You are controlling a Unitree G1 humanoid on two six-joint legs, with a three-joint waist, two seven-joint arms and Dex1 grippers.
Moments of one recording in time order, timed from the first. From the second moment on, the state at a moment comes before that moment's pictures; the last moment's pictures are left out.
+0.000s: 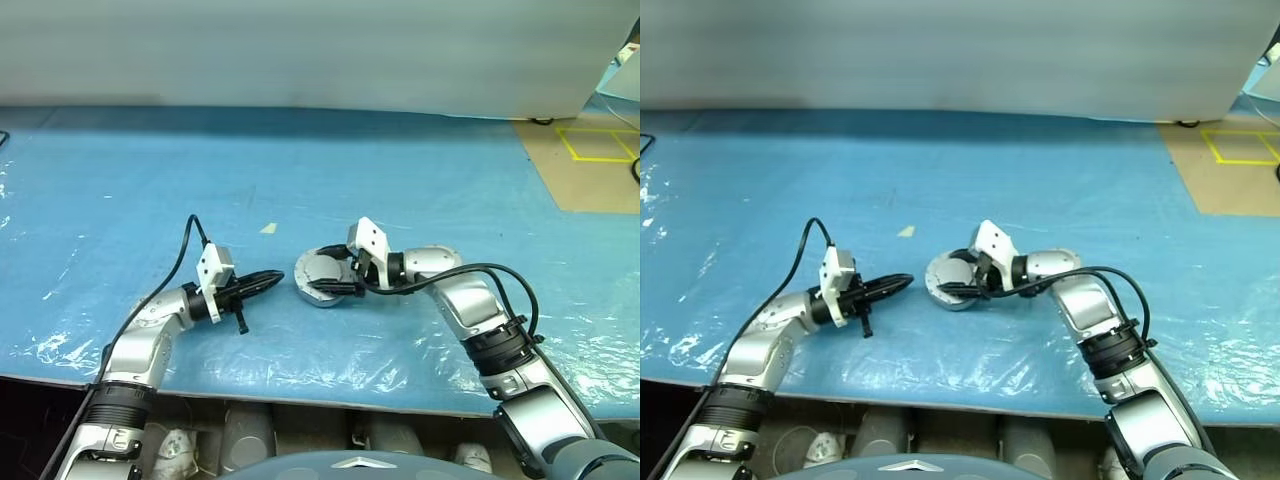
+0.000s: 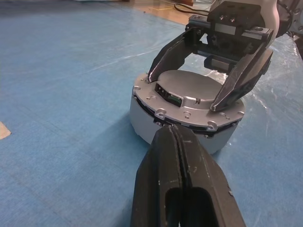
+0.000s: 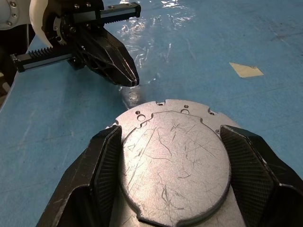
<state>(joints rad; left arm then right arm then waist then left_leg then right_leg) -0.17 0.41 -0.01 0.11 -0.40 0.08 -1.11 -0.47 -0.41 0.31 0.03 0.19 0.40 1.01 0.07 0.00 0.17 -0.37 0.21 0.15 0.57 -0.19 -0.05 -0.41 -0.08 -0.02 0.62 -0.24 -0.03</state>
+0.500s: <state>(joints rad) -0.18 0.41 -0.01 0.11 -0.40 0.08 -1.11 -0.48 -0.42 0.34 0.08 0.13 0.27 0.97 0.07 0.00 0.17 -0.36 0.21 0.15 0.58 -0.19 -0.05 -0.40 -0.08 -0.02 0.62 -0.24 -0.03</state>
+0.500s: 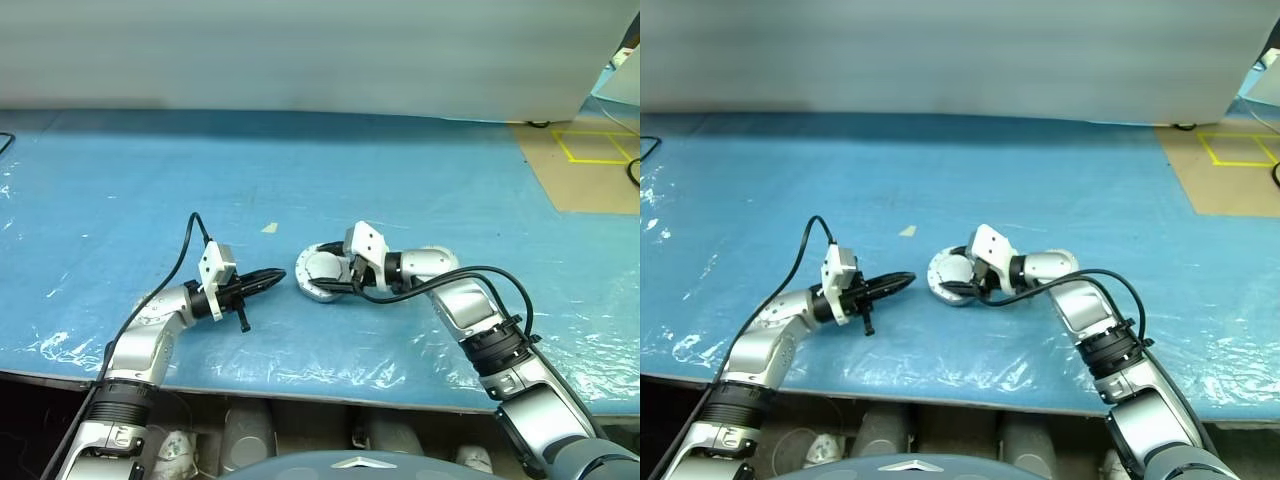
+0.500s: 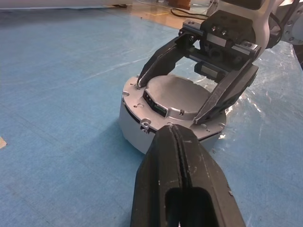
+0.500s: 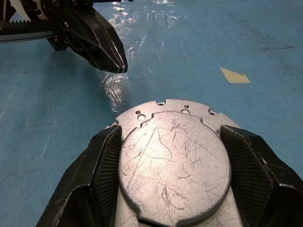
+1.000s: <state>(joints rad) -0.18 0.41 -0.02 0.13 -0.39 0.07 -1.11 -0.46 -0.42 0.34 0.06 0.14 0.30 0.97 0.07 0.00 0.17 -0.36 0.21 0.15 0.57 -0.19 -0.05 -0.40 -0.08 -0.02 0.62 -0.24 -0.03</state>
